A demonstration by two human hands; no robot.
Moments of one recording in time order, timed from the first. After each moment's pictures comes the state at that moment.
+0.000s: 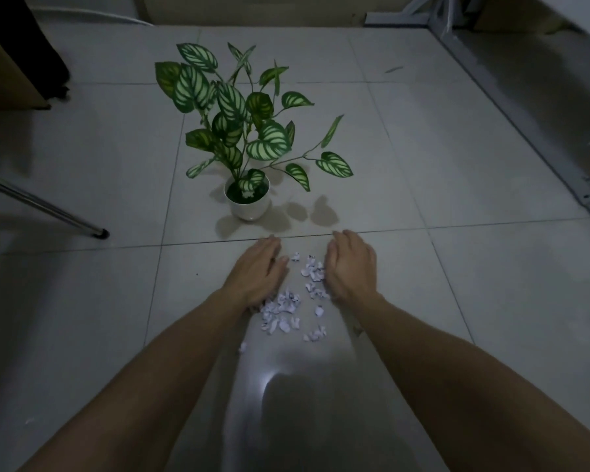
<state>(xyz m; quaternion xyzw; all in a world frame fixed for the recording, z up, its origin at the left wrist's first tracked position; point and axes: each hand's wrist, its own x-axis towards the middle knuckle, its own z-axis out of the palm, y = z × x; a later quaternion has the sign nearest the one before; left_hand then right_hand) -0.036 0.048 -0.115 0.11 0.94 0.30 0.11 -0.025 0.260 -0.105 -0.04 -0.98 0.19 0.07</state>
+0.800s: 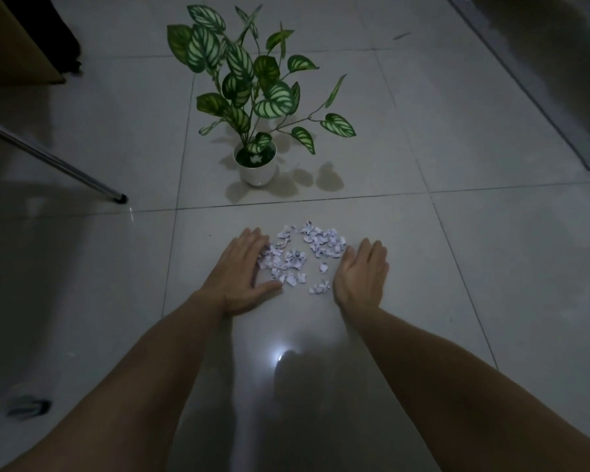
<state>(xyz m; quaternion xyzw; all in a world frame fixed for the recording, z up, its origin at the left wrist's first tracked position) 0.050 -0.004 -0.126 0.19 0.96 0.18 0.07 0.067 0.250 -0.135 -0.24 -0.94 0.25 0.02</state>
